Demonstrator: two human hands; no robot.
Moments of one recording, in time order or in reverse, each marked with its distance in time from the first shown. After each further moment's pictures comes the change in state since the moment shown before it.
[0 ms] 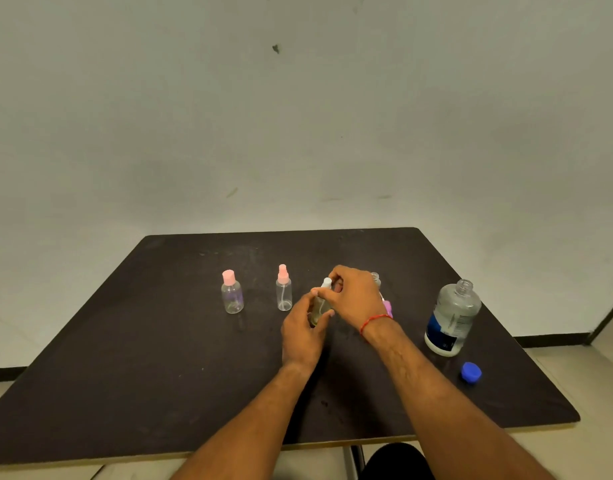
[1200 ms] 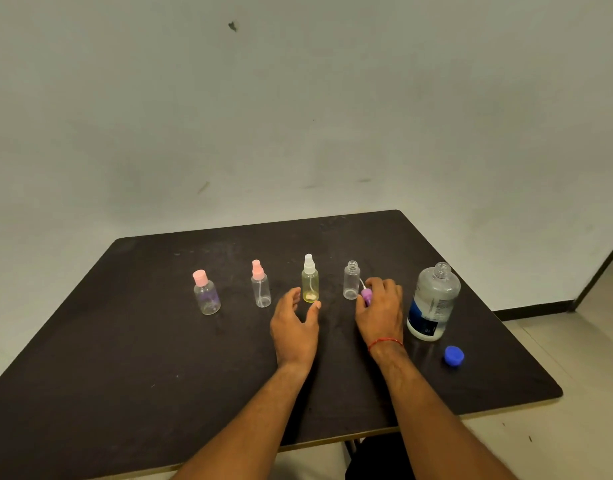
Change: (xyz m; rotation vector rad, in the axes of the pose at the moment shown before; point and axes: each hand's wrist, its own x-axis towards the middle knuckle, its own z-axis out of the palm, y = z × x) left_hand -0.003 0.007 0.031 0.093 0.177 -0.040; right_hand -0.024 0.107 0.020 -0.141 0.422 0.205
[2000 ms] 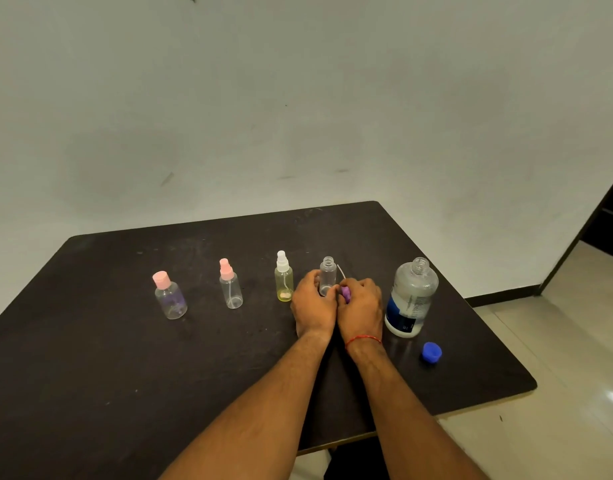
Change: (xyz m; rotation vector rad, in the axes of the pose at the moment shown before) left_hand 0.017 0.025 0.086 0.038 -0.186 -0.100; right_hand 0.005 0.007 0.004 0.027 -0.073 0.111
